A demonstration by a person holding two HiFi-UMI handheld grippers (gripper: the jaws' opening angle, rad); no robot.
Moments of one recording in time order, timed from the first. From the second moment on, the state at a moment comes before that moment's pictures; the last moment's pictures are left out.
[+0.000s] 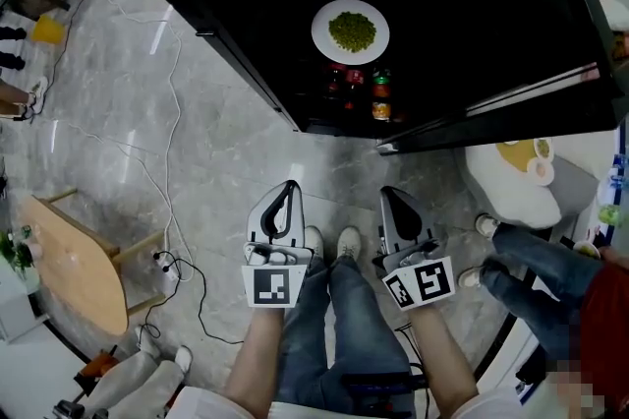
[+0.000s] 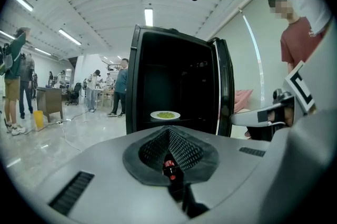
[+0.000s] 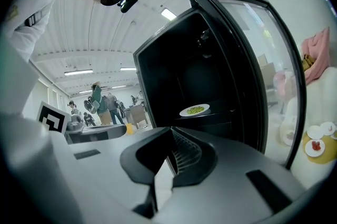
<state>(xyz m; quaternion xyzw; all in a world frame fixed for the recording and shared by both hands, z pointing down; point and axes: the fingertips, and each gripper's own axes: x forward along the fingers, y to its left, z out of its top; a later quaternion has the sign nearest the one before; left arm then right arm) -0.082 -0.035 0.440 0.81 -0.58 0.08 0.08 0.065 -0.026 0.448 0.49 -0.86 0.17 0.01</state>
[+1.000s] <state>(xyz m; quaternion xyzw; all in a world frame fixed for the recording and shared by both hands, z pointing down) -0.073 -0.002 0.335 0.83 -0.55 0.07 0.07 0.094 0.016 0.338 0.53 -0.83 0.17 0.00</state>
